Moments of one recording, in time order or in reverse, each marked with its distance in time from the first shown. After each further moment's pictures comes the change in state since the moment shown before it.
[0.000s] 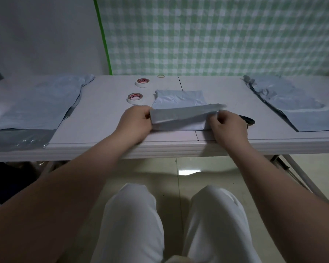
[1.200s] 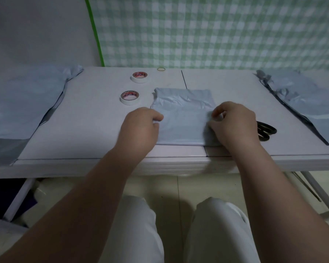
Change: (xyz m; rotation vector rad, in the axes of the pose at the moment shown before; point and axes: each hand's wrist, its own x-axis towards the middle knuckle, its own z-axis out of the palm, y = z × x) left_hand 0.020 -0.001 0.022 0.112 0.051 0.045; right_hand 0.031 -0.029 0.011 -0.132 -0.039 0.042
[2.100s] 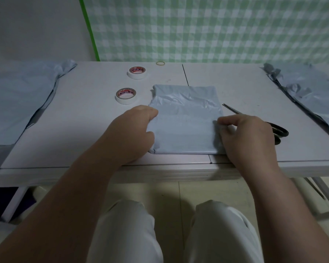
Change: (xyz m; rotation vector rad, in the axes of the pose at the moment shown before) left_hand 0.009 -0.008 -0.018 0.171 -0.340 0.052; right_hand -0.018 0.013 -0.001 -0.045 0.033 -0.025
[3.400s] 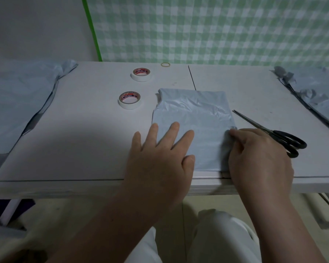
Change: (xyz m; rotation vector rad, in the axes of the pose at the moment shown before) left_hand -0.026 0.029 0.050 0.328 0.213 0.093; right_hand -0.018 -0.011 0.006 -0.213 0.040 0.081
